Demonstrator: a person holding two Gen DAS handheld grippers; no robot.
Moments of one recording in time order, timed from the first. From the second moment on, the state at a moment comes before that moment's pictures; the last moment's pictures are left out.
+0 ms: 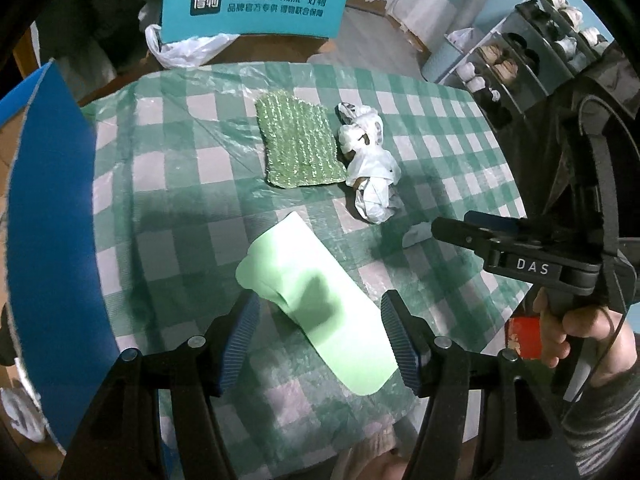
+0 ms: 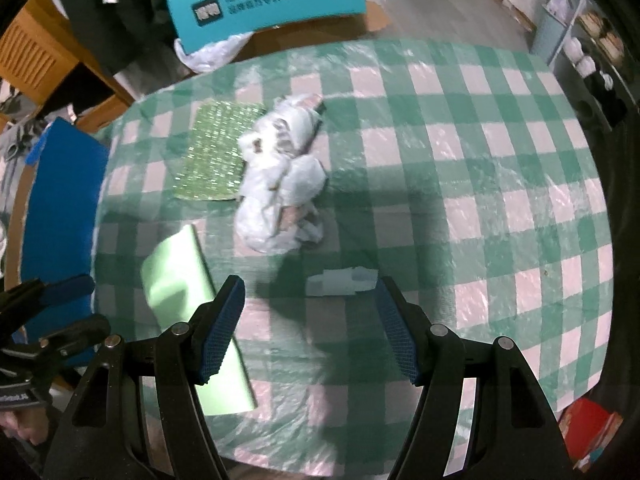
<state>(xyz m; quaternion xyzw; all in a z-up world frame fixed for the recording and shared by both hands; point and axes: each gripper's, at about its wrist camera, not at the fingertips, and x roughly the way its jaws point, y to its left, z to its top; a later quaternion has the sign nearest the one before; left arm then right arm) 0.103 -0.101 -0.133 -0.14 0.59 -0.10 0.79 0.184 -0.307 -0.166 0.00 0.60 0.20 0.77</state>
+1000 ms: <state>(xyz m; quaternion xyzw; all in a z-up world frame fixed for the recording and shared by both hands) 0.126 -0.122 -0.180 -0.13 0.63 -0.10 0.76 0.191 -0.292 -0.220 -0.07 0.61 0.19 0.76</state>
